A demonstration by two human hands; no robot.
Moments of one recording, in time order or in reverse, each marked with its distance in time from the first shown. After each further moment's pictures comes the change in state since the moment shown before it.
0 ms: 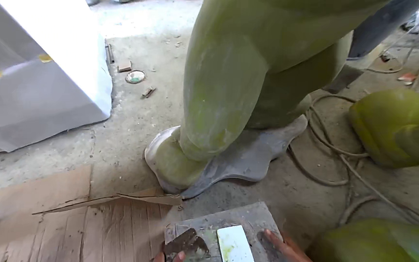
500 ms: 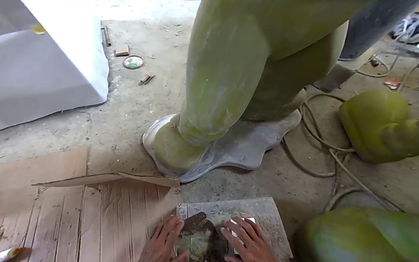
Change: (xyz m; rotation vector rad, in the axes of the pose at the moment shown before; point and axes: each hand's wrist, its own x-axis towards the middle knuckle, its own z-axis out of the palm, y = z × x) left_hand -0.005 -0.022 0.013 0.477 0.276 0.826; right_hand -0.029 0.032 0.063 -1.039 0.042 -1.251
